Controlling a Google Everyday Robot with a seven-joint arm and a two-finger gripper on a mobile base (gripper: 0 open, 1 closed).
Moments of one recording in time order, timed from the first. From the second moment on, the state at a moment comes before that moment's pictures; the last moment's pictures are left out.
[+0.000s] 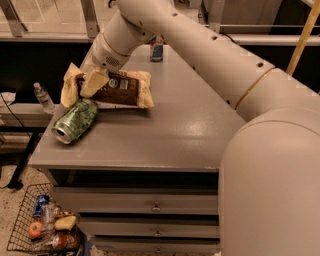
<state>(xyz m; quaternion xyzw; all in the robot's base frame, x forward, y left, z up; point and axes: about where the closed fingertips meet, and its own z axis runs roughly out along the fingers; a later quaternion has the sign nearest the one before) 0.649 0.188 0.898 -0.73 0.58 0.19 0.32</state>
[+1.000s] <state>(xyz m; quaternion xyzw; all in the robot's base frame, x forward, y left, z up) 0.646 0.177 0.904 -0.73 0.58 0.18 0.31</state>
